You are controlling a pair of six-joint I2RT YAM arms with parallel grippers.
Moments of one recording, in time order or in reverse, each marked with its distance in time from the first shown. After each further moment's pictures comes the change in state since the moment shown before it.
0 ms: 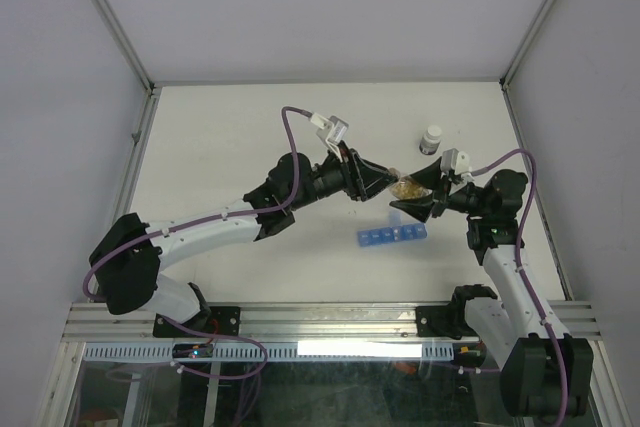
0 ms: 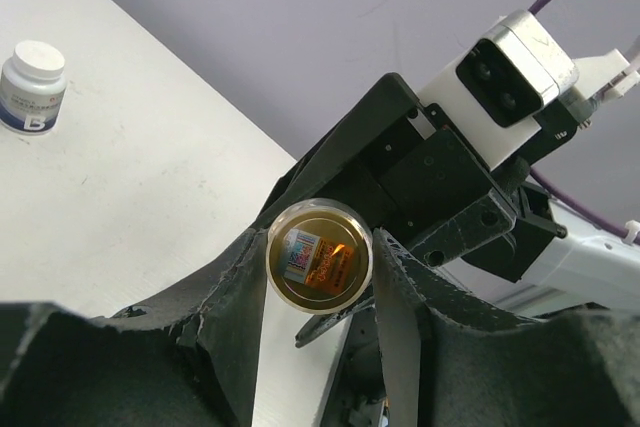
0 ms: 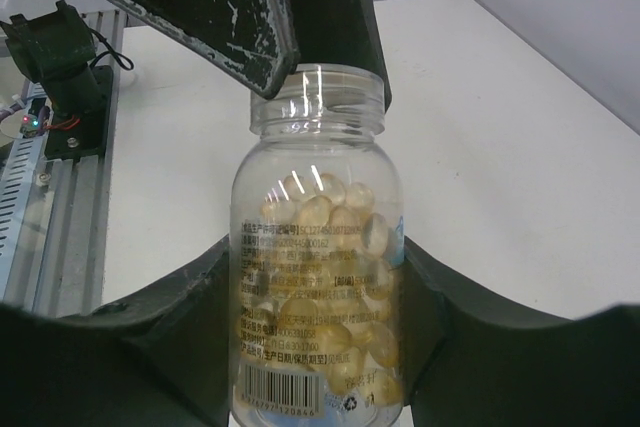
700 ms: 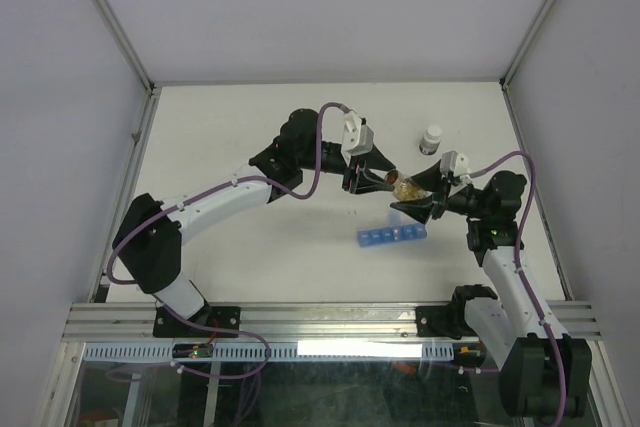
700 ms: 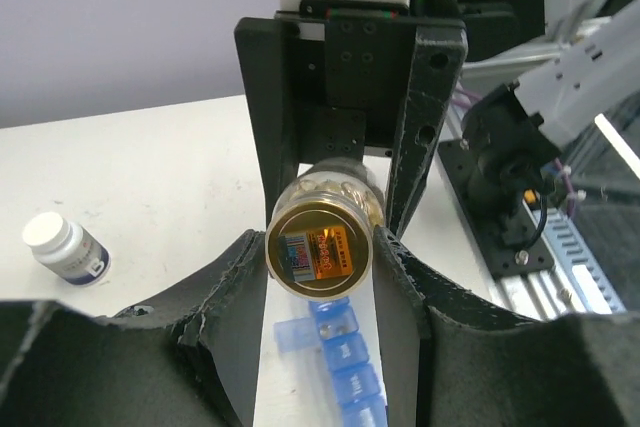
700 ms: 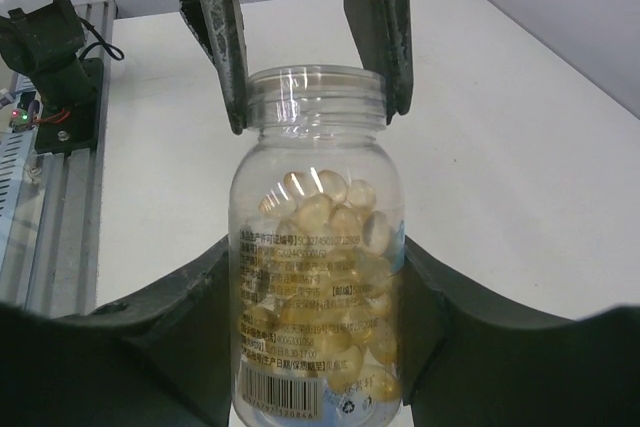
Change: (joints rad) left arm 0.143 0.152 0.252 -0.222 0.691 0.738; right arm -0.009 -0.005 -0.019 -0.027 -0.010 -0.030
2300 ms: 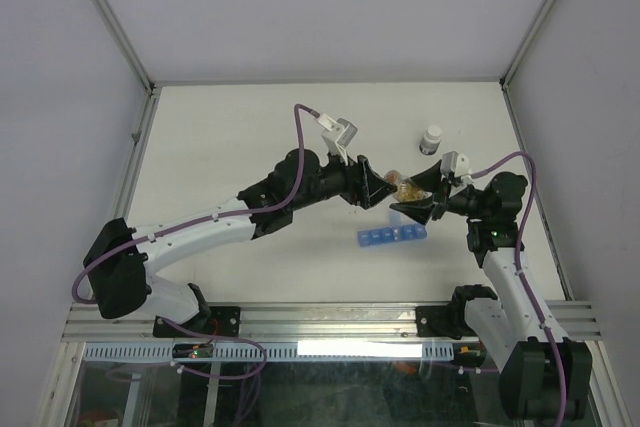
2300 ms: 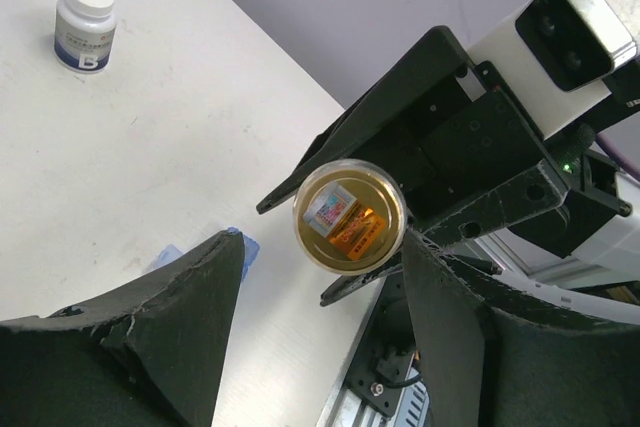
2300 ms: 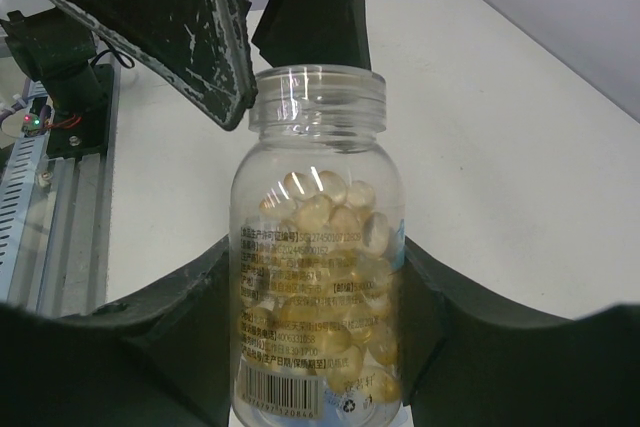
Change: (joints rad) left arm -0.167 -0.195 -0.175 -0.079 -0.743 -0.640; right arm 0.002 -0.016 0.000 0.005 0.000 0.023
